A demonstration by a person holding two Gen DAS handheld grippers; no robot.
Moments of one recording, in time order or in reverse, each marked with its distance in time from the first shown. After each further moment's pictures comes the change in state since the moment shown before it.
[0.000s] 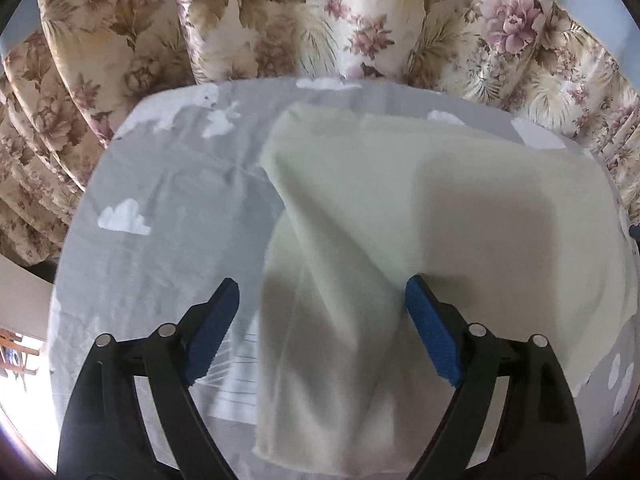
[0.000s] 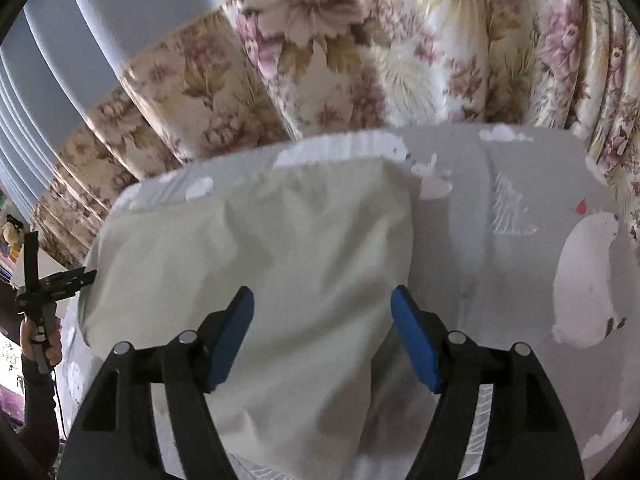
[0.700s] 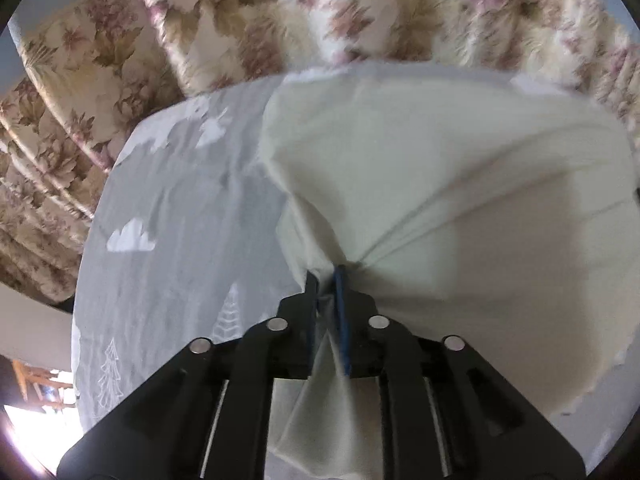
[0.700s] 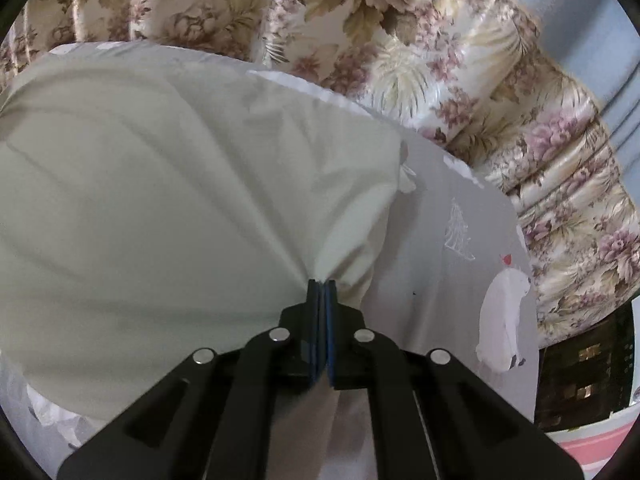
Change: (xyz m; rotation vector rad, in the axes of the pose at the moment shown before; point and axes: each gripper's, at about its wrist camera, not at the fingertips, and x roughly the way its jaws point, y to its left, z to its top) left arm 0.014 -0.007 -0.008 0.139 0.008 0.140; right arm 0.047 0.051 -0.034 -0.386 0.081 -0.524
